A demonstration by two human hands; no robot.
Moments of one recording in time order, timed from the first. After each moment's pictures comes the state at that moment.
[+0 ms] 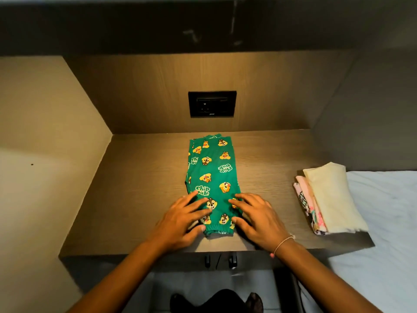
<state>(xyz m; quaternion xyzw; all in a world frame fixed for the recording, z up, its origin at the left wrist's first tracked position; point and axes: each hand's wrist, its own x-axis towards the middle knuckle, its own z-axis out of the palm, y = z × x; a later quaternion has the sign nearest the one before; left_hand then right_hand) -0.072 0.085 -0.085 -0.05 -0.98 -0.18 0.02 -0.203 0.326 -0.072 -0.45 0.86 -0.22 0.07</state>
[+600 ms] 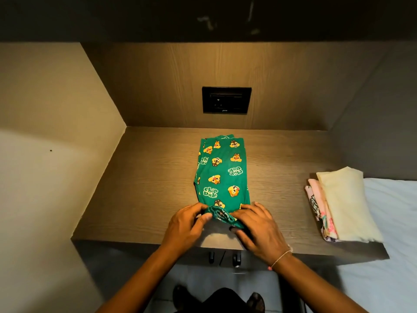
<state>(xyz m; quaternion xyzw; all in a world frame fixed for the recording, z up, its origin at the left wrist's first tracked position) -0.053 0.124 -0.071 0.18 -0.88 -0.43 0.11 -0.181 0.324 -0.094 -0.50 0.83 -0.24 0.00</state>
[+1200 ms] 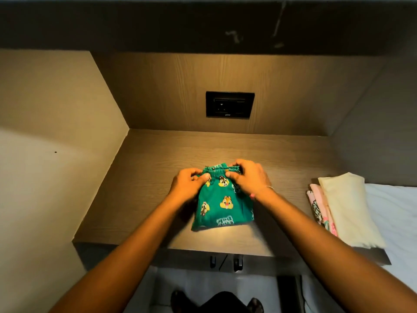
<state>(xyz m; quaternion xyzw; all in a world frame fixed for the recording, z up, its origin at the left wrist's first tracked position) -0.139 0.066 -0.042 0.35 -0.76 -0.55 0.05 -0.265 0.222 -0.026 -0.28 0.90 -0.29 0.17</state>
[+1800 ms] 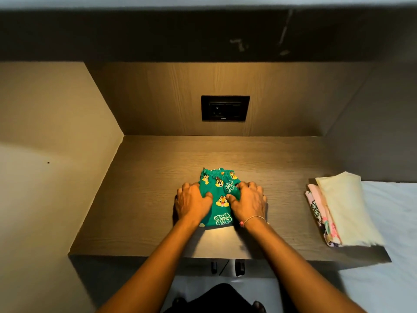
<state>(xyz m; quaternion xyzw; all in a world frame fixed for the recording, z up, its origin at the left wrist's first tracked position) -0.140 0.099 -0.063 0.40 -0.88 -0.27 0.00 -0.217 0.231 -0.071 -0.17 0.96 -0.21 0.09</state>
